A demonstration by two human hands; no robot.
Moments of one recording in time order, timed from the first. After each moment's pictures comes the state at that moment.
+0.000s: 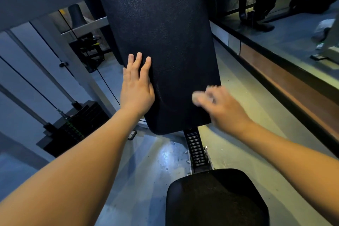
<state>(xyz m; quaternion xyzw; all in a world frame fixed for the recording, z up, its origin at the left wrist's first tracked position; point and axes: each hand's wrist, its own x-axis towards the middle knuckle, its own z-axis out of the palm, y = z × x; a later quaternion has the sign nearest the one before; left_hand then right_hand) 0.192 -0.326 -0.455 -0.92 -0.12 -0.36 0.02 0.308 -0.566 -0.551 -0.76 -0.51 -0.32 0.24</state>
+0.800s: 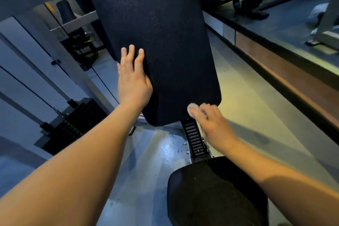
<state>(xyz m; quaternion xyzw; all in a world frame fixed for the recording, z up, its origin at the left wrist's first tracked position) 0.195 -0.335 -0.463 -0.91 -0.15 -0.38 -0.01 0.257 -0.556 -0.627 -0.81 -0.46 -0.20 0.31</state>
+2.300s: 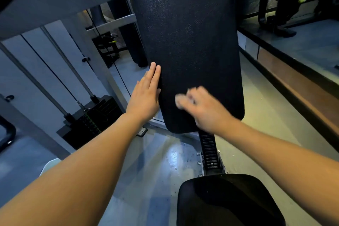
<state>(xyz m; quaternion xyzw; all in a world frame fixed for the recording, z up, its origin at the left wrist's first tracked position) 0.149 -0.291 -0.460 -0.96 -0.11 -0.27 0.00 0.262 -0.491 -0.514 -0.71 -0.60 -0.27 0.24</state>
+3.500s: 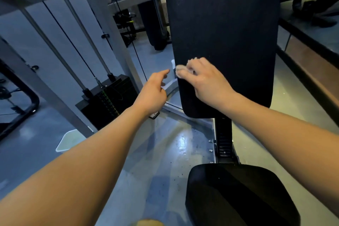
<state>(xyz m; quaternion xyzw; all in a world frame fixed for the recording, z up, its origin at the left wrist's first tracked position) 0.100 -0.292 -0.471 -0.92 -0.23 -0.21 -0.22 0.257 -0.429 -0.489 -0.68 -0.61 -0.34 0.23</state>
